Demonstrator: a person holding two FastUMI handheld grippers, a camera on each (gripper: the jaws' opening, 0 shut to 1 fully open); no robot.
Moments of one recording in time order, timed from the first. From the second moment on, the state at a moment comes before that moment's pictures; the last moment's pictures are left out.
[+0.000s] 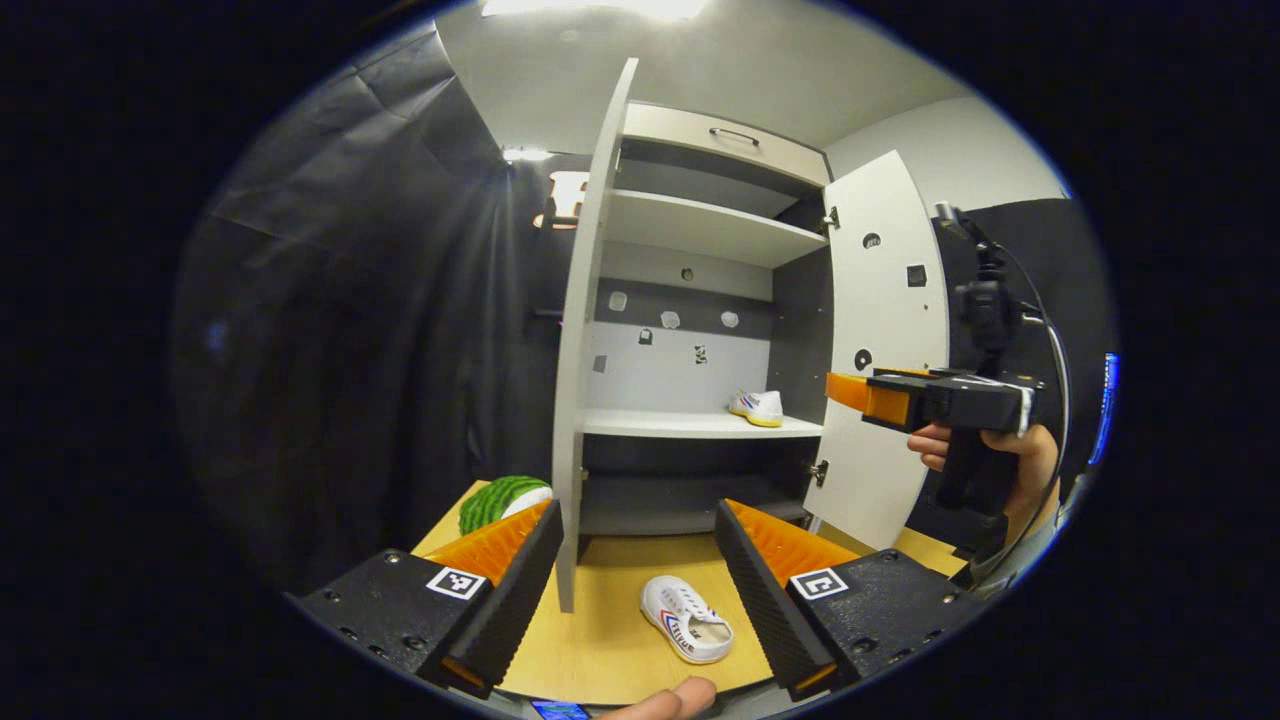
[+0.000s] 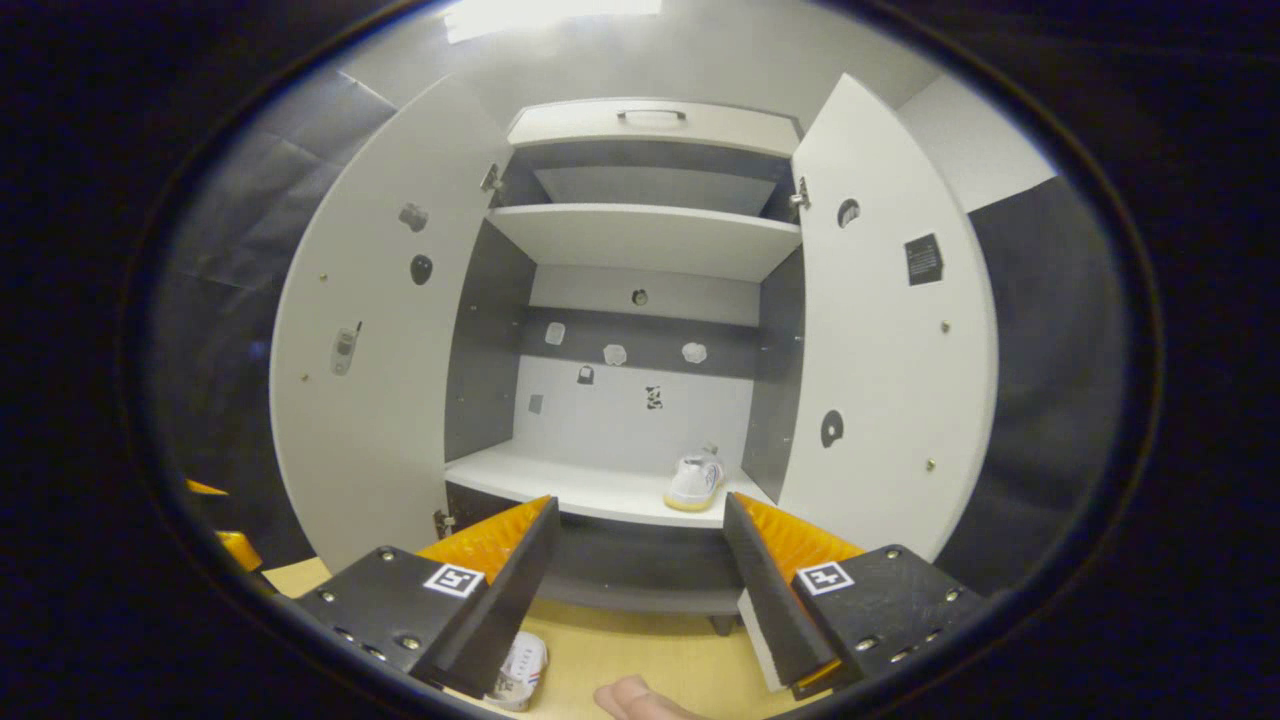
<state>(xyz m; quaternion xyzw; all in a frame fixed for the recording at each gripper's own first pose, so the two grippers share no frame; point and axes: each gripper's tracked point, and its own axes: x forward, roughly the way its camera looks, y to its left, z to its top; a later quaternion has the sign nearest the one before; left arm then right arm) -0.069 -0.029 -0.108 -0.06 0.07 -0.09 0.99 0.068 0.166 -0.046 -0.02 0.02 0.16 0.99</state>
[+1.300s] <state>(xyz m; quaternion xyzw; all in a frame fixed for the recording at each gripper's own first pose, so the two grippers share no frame) 0.009 -0.096 -0.425 -0.05 0.36 -0.10 0.93 -0.013 0.075 -0.159 0.08 0.06 0.12 0.99</state>
